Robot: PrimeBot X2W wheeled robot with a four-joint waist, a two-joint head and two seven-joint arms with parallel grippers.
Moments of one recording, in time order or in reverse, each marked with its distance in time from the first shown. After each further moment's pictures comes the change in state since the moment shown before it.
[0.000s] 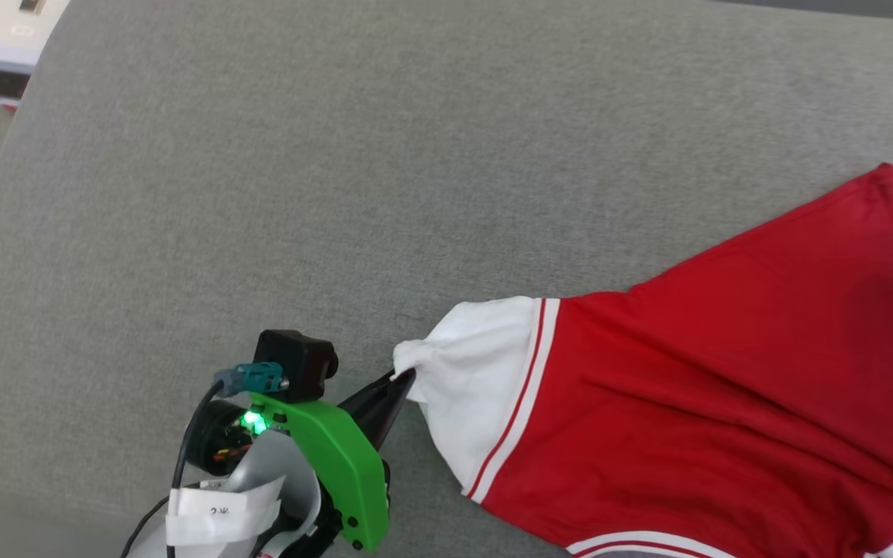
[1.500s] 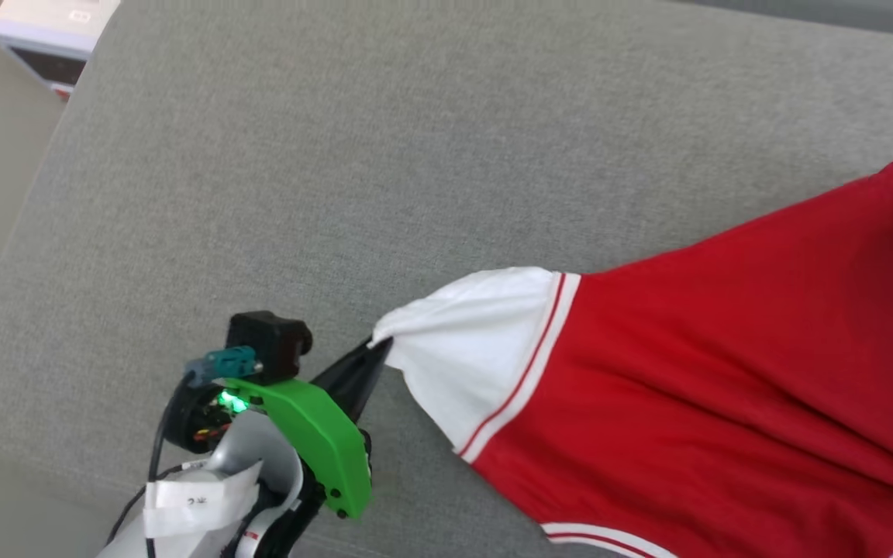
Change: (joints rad) left arm -0.030 -0.011 0.025 0.056 0.015 -0.003 -0.082; right arm -0.132 -0.051 0.228 0.289 0.011 0.000 -0.538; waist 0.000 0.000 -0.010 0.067
